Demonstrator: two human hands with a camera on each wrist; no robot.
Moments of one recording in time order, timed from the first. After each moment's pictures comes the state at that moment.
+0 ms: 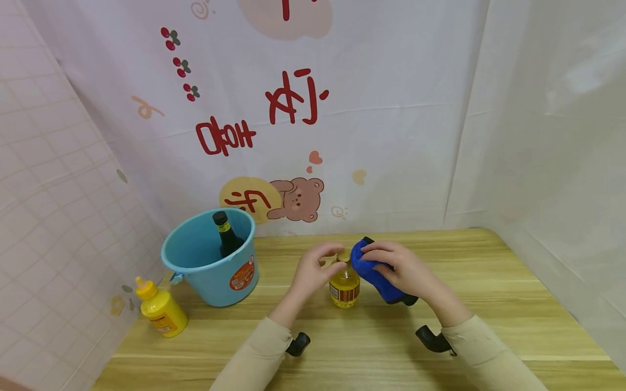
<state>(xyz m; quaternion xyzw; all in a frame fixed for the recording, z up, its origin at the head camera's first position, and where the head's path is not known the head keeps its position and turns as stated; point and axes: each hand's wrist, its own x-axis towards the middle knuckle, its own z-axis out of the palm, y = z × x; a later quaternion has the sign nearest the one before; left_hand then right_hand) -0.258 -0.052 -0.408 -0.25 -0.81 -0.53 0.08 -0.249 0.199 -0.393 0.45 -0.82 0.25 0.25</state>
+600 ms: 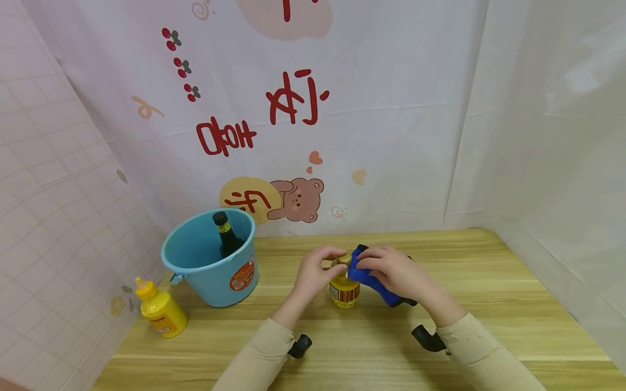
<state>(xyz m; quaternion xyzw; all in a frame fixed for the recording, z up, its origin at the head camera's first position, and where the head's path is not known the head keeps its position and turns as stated) -0.258 -0.047 -0.419 -0.23 -0.81 -0.53 0.10 -0.245 0.186 -0.388 0.45 -0.86 0.15 0.20</state>
